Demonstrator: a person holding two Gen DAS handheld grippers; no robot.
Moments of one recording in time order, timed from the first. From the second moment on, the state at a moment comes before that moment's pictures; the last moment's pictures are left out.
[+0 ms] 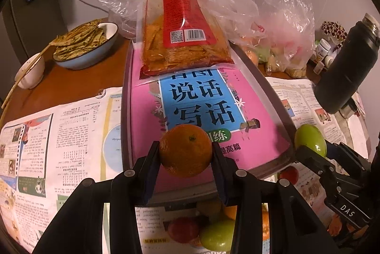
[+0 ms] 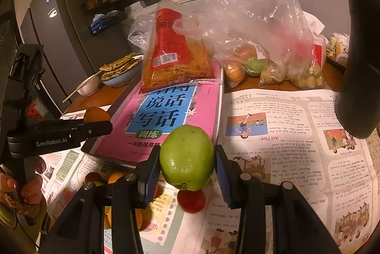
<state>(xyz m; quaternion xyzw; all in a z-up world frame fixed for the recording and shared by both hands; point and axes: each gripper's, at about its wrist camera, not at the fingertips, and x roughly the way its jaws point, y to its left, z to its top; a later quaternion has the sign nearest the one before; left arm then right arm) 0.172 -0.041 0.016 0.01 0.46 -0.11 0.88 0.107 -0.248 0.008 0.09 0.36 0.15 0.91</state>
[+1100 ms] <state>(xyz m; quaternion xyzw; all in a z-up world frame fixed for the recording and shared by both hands) 0.181 -0.036 -0.025 0.02 0.48 -0.09 0.87 0.136 -0.208 -0.009 0.04 0.38 0.15 0.91</state>
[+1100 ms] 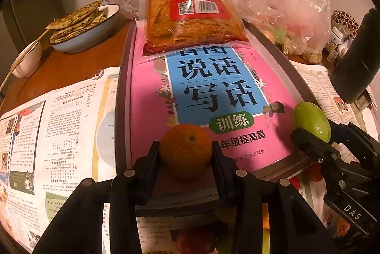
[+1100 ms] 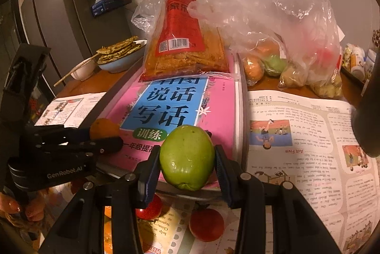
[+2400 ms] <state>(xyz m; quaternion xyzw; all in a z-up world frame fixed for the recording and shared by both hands) 0.168 -0.028 -0.017 0.00 0.47 -0.09 0.88 0.114 -0.214 0.000 0.06 0.36 0.14 0.92</state>
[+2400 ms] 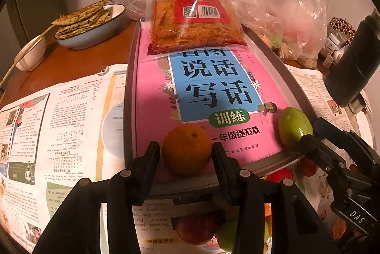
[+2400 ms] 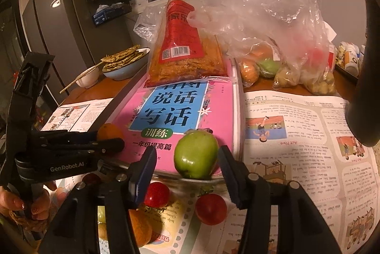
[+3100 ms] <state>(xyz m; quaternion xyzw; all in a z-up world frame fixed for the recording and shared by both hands) 0.148 -0.012 0.007 -0.02 0.45 -0.10 0.89 0.106 -0.216 0.008 0.06 0.35 0.14 0.92</state>
